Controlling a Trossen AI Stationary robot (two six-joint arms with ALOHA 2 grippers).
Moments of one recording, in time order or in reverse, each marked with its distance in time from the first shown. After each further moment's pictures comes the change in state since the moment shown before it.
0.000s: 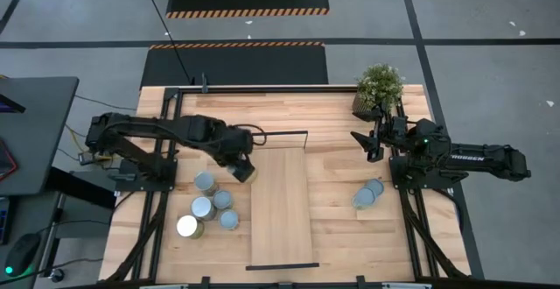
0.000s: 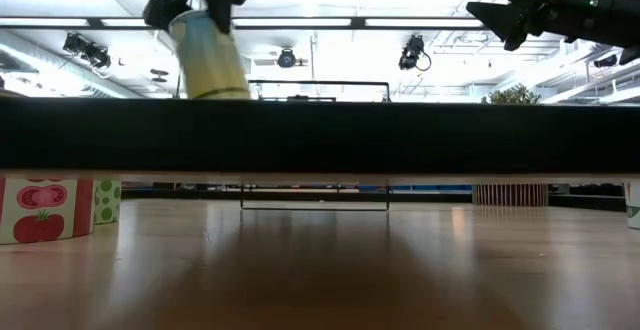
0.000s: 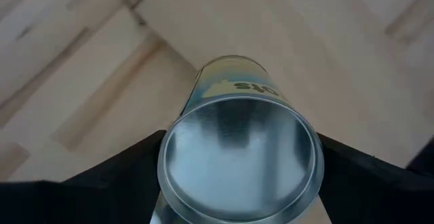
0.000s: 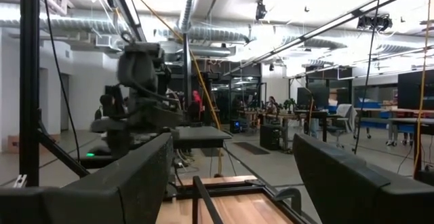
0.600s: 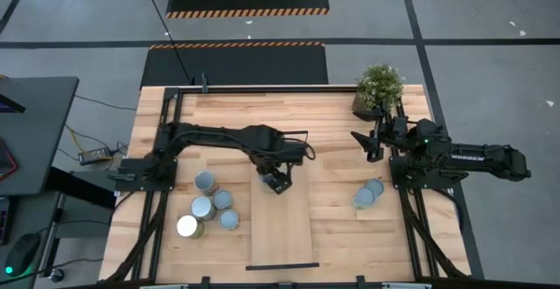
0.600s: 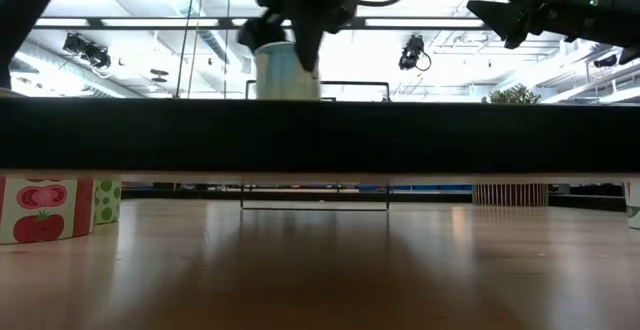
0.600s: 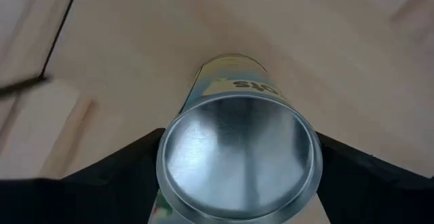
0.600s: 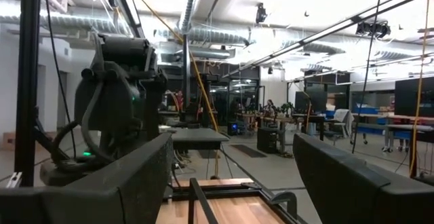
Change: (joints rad) left arm 0.005 0.585 0.614 -0.265 0.071 0.230; right arm 0.000 0.000 0.000 0.006 0.001 -0.027
